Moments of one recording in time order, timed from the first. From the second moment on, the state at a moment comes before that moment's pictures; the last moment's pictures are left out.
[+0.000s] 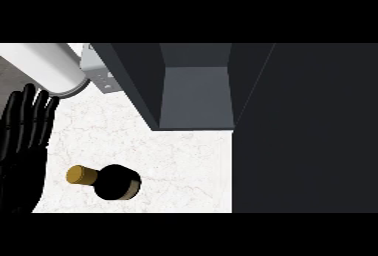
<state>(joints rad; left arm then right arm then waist) 0.04 0.09 0.01 -2.10 0.01 0.00 0.01 -0.02 -0.12 -0.01 -2.10 -0.02 0.01 -0.01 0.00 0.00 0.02</state>
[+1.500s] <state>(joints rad) 0.08 0.32 0.11 -2.33 0.70 -0.20 0.47 0.18 -0.06 0.36 -2.50 -0.03 -0.05 0.42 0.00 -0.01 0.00</state>
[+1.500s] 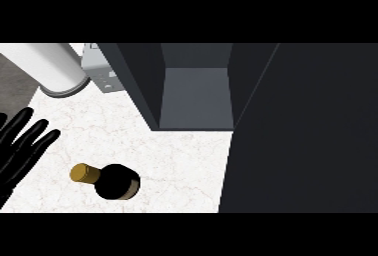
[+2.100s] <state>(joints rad) 0.09 0.30 0.13 -2.32 0.72 -0.19 0.51 0.09 -0.07 0.43 -2.50 0.00 -0.16 0.52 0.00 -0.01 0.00</state>
